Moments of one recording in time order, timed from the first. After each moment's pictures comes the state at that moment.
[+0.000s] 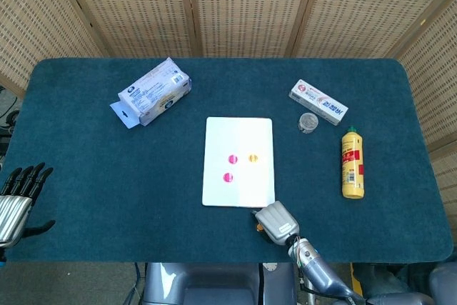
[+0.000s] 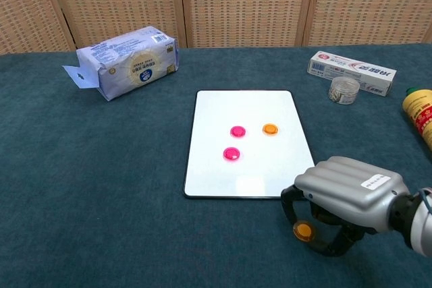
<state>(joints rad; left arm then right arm) -0.11 -1.07 0.03 -1.60 1.56 1.42 0.09 0.59 -1.61 -0.05 -1.71 -1.16 1.04 -0.71</state>
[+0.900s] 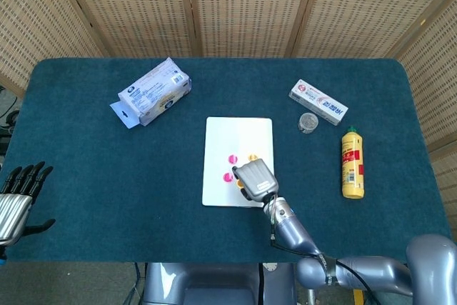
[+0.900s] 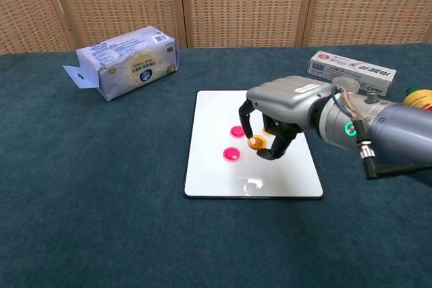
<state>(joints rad) -0.12 -1.07 0.03 -1.60 1.54 1.40 0.09 0.84 -1.68 0.22 -1.64 -0.82 1.02 -0.89</state>
